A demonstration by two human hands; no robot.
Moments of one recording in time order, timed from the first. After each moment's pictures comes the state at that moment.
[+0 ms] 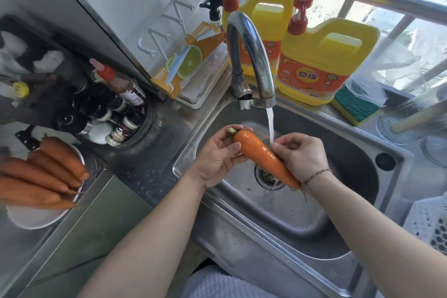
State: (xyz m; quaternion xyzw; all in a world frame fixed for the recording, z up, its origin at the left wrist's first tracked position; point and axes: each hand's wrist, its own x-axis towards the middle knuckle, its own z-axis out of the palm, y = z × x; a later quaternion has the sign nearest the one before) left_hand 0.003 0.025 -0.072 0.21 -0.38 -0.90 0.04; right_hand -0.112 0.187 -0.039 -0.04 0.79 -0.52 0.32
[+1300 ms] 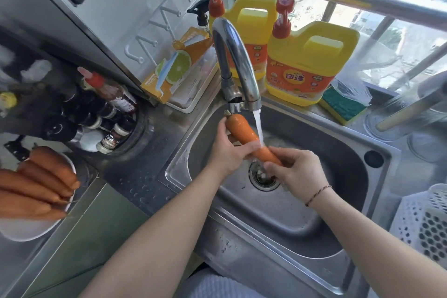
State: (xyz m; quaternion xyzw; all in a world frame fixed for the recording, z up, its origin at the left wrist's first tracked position) left_hand -0.035 0.057 -0.072 0.37 -0.59 -0.71 0.06; right_hand -0.107 0.221 -0.059 -0.18 0.80 -0.48 0.31
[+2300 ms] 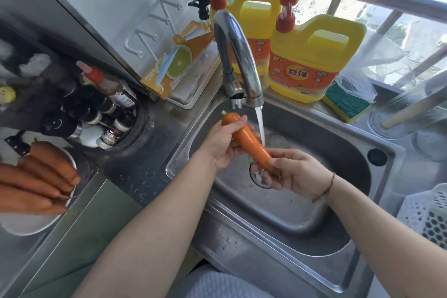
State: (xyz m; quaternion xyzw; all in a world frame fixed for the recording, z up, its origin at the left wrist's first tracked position) left_hand -0.048 0.034 -0.053 0.41 -0.40 -0.82 -0.01; right_hand -0.121 0.217 -0.059 -0.05 0.45 -0.62 0.64
